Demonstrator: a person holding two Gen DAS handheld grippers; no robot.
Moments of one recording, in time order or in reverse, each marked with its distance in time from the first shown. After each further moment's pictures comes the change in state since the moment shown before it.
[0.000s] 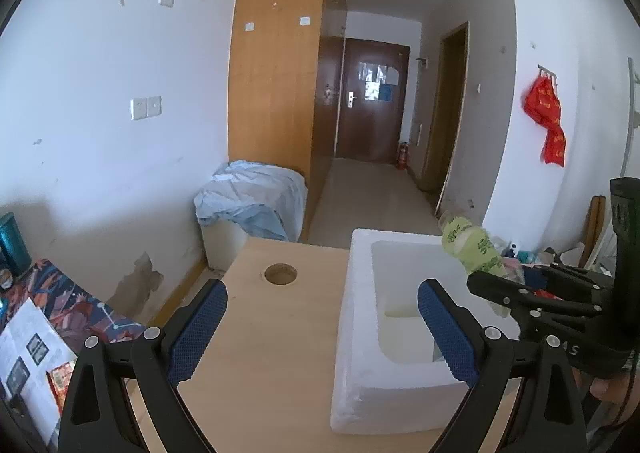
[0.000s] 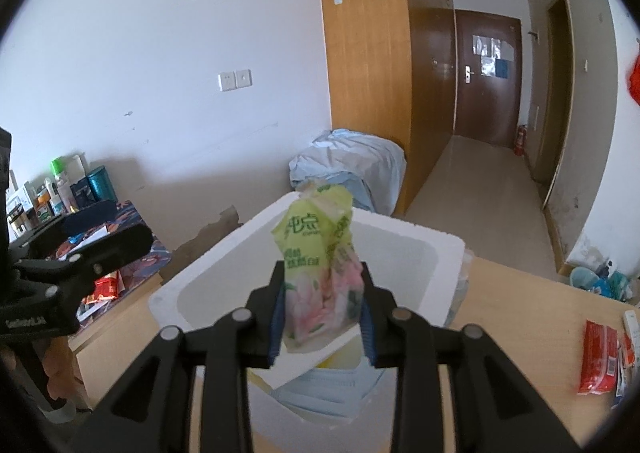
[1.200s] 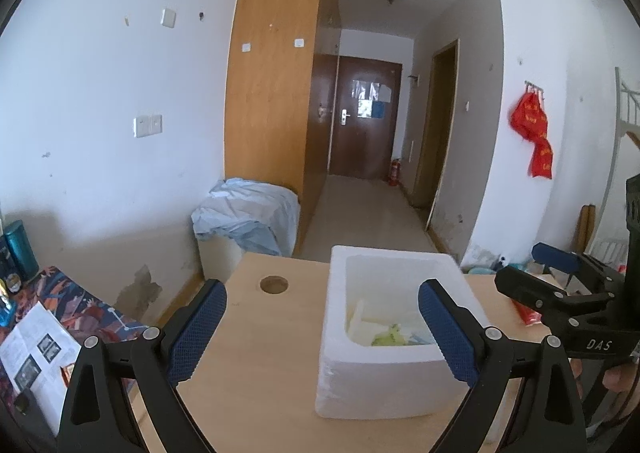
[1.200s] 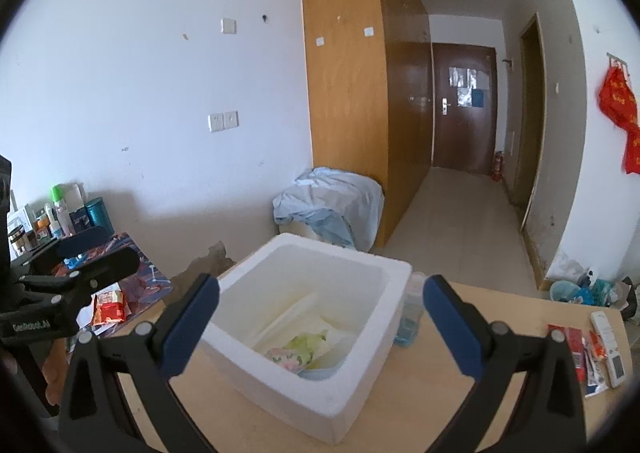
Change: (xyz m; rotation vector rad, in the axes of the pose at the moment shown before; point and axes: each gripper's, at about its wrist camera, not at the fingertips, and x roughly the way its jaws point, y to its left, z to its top) left arm -0.064 -0.011 0.009 0.000 -0.064 -0.027; right arm -0.069 0.010 0.004 0.012 -0.142 -0.086
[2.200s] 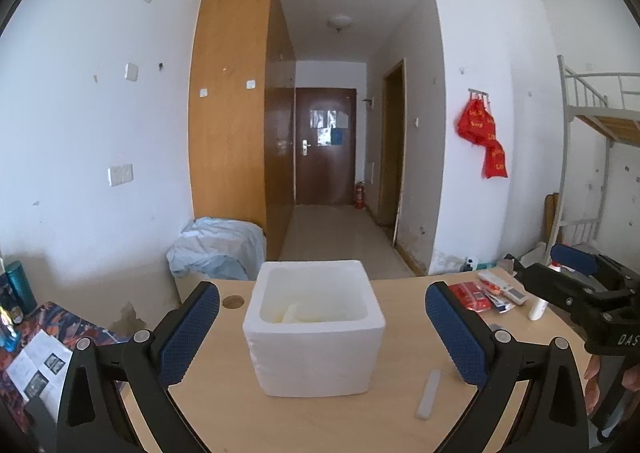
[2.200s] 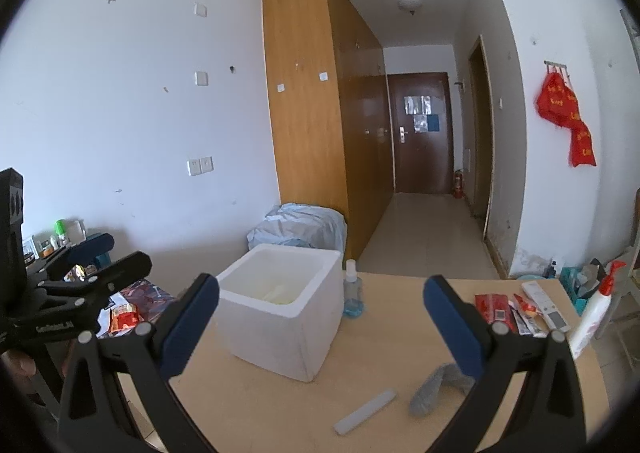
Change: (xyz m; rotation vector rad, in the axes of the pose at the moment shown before) left arm -0.107 -0.080 -0.012 0.119 -0.118 -0.105; right arm -0.149 -0.016 -0.035 0.080 -0.143 -0.119
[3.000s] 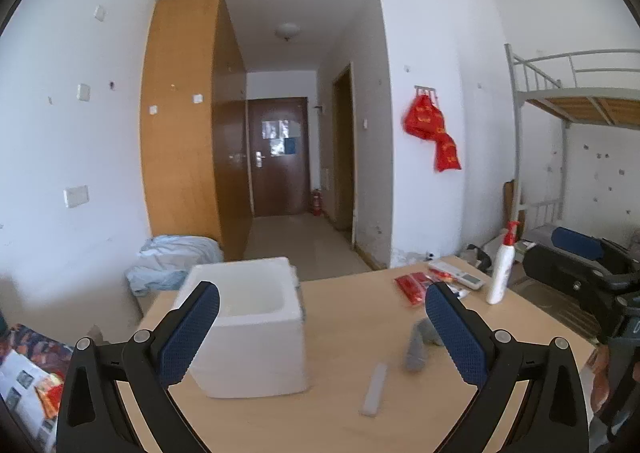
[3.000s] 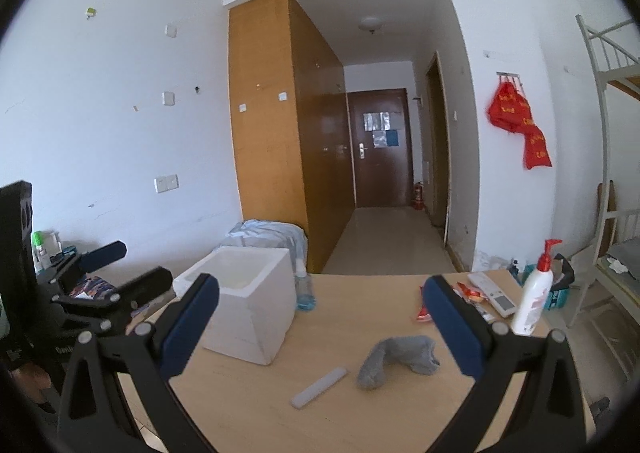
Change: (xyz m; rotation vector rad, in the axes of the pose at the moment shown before) left arm -0.007 -0.067 -0.031 0.086 -0.039 -0.151; right arm -0.057 -0.028 -0.031 0.037 -0.074 -0.146
